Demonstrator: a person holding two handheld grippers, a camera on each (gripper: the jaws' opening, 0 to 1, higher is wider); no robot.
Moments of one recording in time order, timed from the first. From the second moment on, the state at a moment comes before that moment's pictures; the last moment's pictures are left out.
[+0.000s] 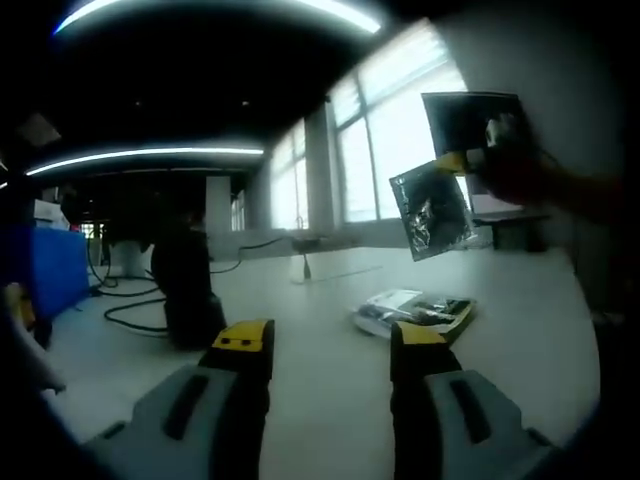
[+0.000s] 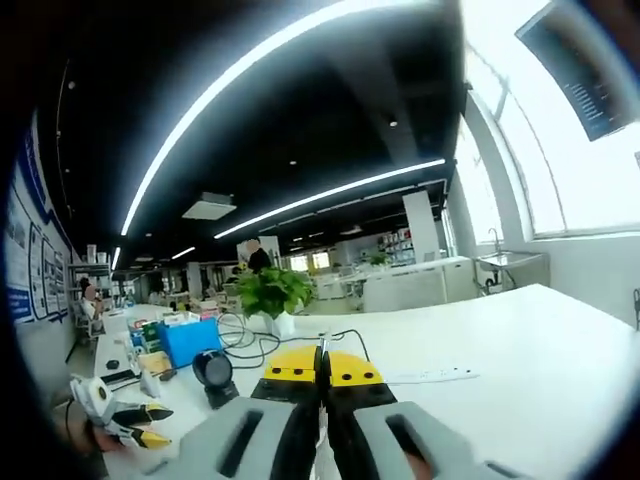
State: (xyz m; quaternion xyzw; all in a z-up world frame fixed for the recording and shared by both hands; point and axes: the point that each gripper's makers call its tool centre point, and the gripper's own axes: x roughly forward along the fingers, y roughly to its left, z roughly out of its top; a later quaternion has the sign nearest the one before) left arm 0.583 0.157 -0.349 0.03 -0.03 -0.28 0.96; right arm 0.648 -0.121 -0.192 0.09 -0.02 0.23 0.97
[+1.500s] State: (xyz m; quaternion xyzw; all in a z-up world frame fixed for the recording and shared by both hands) left arm 0.585 0.158 -0.350 0.03 -0.03 -0.28 0.96; right arm 0.712 -0.014 -0.182 0.15 -0.05 0.23 0.96
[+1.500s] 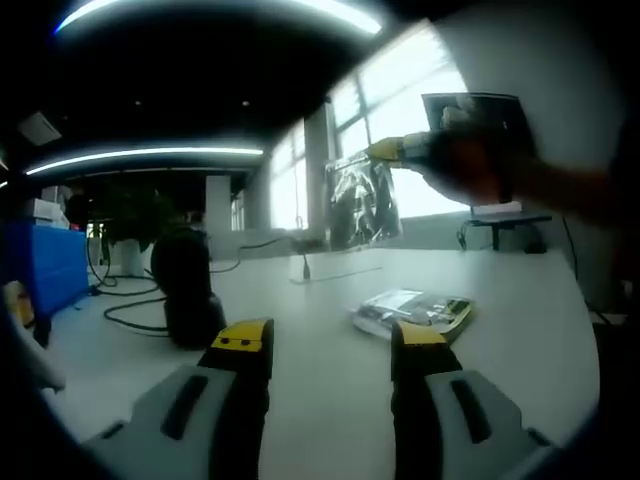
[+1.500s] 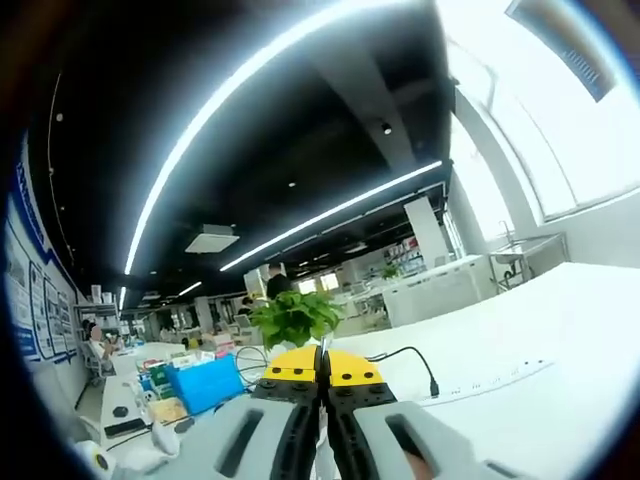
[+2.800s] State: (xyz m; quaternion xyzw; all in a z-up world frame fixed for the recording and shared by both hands) left arm 0.585 0.163 -0.348 0.02 -0.03 -0.27 0.96; right arm 0.767 0.058 -0.206 0.13 -0.07 0.21 0.97
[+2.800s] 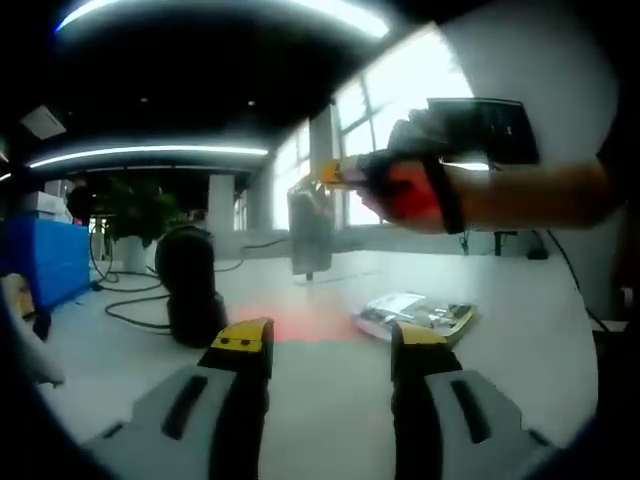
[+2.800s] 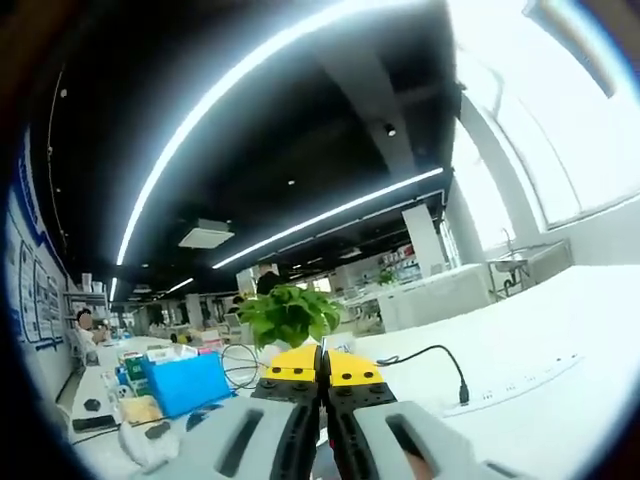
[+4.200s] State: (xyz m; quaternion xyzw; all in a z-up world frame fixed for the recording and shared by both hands) left arm 0.585 0.160 -0.350 0.03 -0.03 -0.27 0.96; right arm 0.776 0.023 -0.161 0.07 -0.09 0.25 0.96
